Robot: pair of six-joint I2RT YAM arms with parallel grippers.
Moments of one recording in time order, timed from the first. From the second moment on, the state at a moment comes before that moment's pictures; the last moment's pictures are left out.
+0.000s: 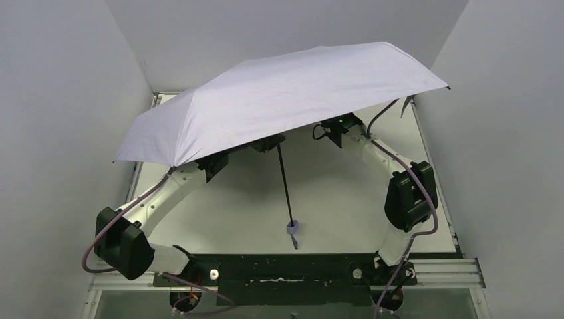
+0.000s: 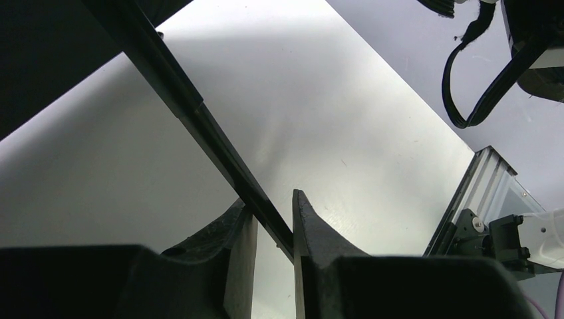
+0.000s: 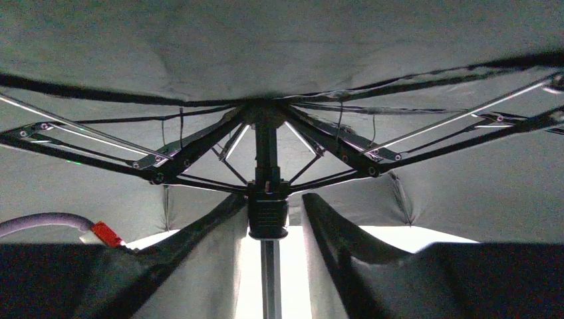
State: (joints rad) left arm -0.58 1.37 1.16 -0.06 0.36 -0.31; right arm 0.50 1.78 1.52 0.49 -0.41 0.85
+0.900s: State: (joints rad) left arm -0.59 1.37 1.16 -0.10 0.46 -0.24; right arm 0.60 1.38 1.08 0.43 0.10 0.80
